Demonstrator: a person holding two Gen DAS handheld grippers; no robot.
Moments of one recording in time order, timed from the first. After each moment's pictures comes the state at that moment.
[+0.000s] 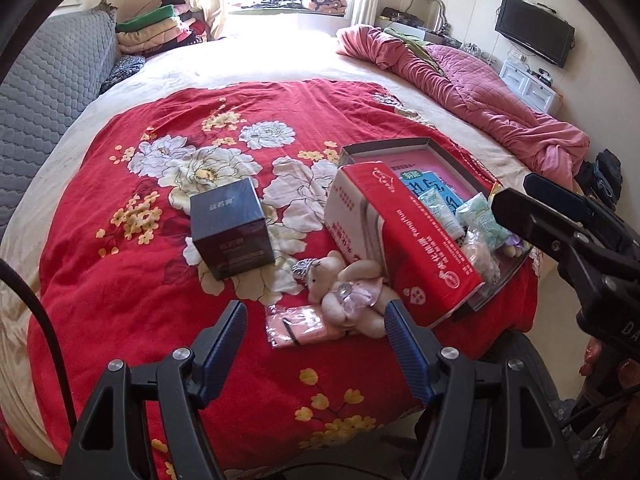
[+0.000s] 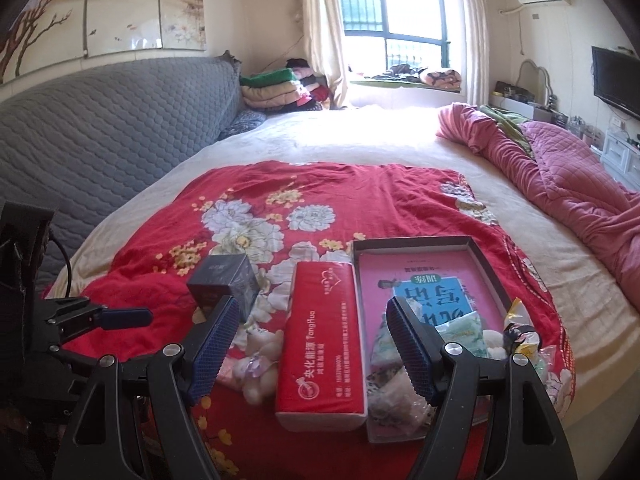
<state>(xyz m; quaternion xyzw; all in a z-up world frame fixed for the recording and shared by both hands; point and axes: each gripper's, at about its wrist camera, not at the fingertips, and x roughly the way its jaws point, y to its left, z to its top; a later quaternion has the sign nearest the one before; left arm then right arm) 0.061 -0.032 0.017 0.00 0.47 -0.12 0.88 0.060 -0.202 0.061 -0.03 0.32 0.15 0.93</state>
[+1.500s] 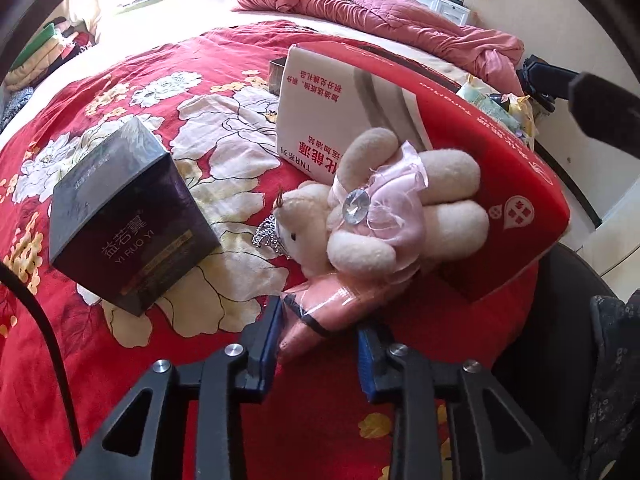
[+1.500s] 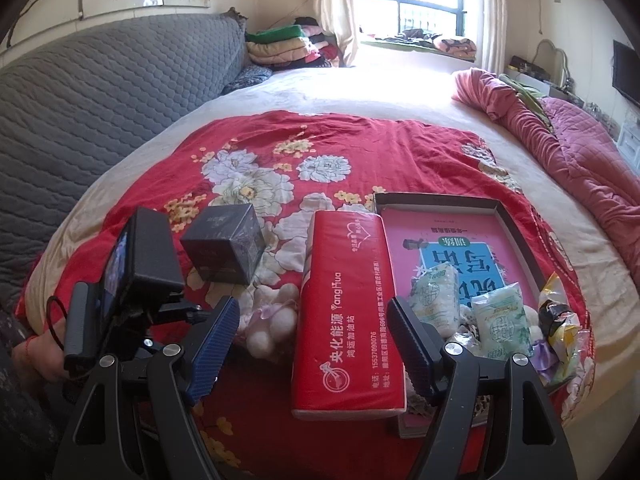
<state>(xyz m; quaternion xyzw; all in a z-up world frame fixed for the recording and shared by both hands) 0.122 -0.038 -0.100 0.09 0.49 -0.29 0.81 0.090 -0.178 0.013 -0.05 0.39 0.15 0.91</state>
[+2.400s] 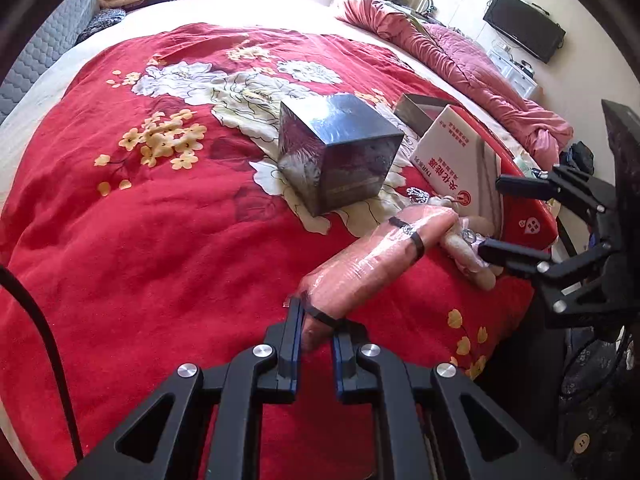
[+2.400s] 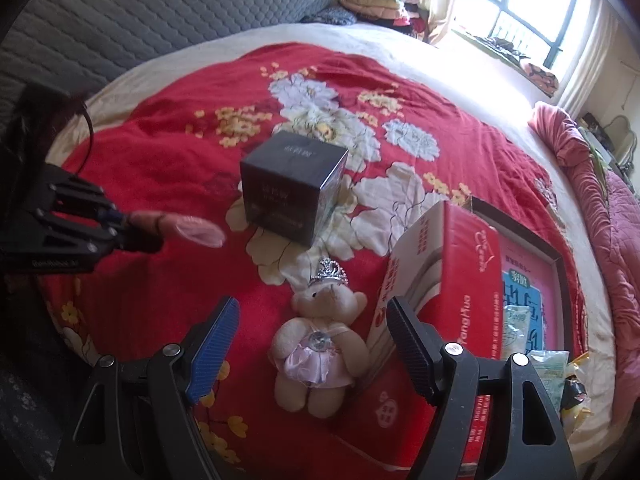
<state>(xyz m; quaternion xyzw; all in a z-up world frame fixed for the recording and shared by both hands) 0.090 0.104 -0.071 -0.04 0.51 -0.20 0.84 0.107 -0.073 -0.046 -0.24 0.46 0.22 0.83</state>
